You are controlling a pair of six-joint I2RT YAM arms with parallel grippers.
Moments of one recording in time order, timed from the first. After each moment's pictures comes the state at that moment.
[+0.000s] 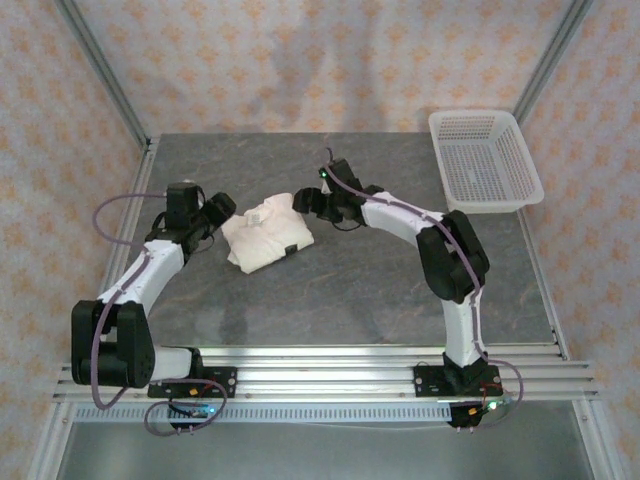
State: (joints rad) left arm 0.01 1.34 0.81 -0.19 0.14 -0.75; right arm 0.61 2.03 1.50 -0.25 -0.26 0.72
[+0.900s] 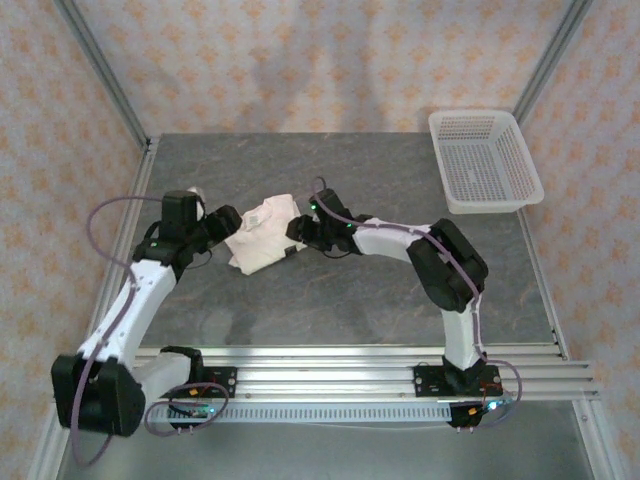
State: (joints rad) left arm -0.05 1.04 0.85 -0.52 0.14 -0.65; right arm 0.74 2.00 1.27 -0.04 -0.24 0.93
